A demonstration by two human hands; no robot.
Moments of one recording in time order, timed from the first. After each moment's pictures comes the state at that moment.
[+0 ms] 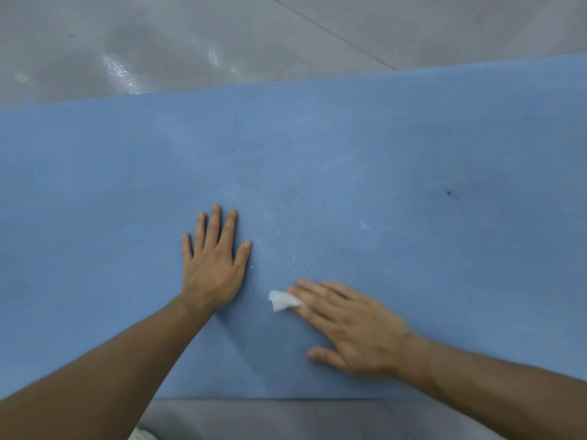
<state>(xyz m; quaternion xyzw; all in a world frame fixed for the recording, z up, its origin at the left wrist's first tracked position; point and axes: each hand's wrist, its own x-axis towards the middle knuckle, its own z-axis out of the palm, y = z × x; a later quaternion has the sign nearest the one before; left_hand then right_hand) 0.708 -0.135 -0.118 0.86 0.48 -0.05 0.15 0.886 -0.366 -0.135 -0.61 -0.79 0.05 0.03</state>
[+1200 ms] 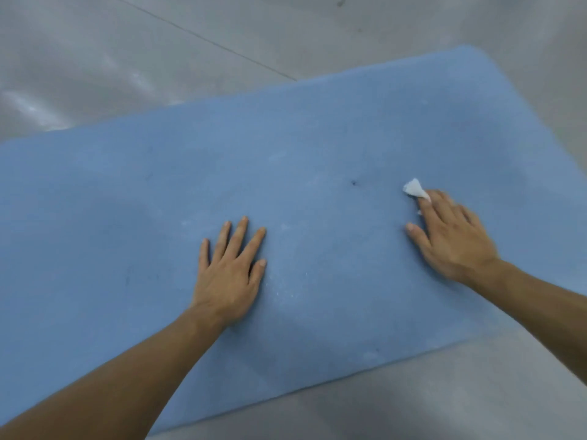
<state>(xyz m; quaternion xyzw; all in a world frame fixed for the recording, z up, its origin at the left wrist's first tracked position) 0.799 -0.211 -0.117 0.94 0.29 -0.08 0.15 1.093 -0.501 -0.118 -0.93 -0.37 0.06 0.00</state>
